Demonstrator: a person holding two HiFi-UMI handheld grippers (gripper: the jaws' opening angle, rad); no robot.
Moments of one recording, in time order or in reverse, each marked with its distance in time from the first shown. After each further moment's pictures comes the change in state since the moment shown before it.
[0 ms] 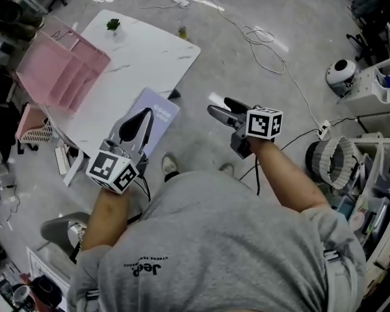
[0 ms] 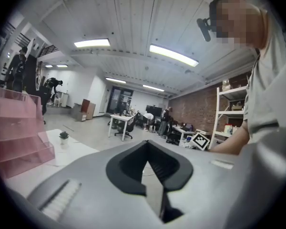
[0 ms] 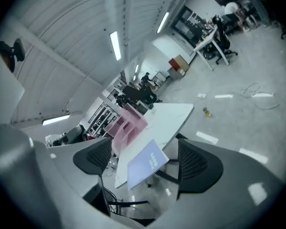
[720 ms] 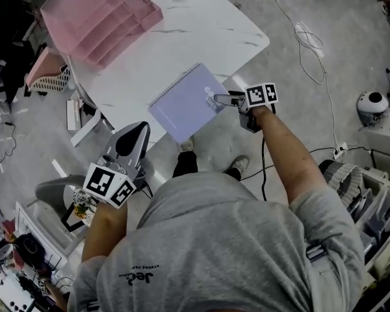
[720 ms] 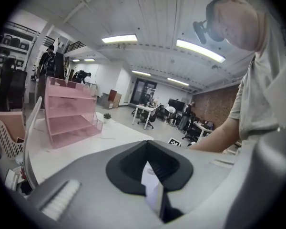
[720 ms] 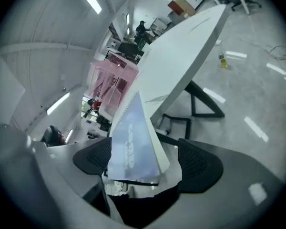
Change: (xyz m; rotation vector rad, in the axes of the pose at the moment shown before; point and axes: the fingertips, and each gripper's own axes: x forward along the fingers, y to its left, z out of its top) left arm -0.154 0.118 -0.078 -0.148 0.113 0.275; right arm 0.229 -0.062 -0.151 0.104 0.596 0.097
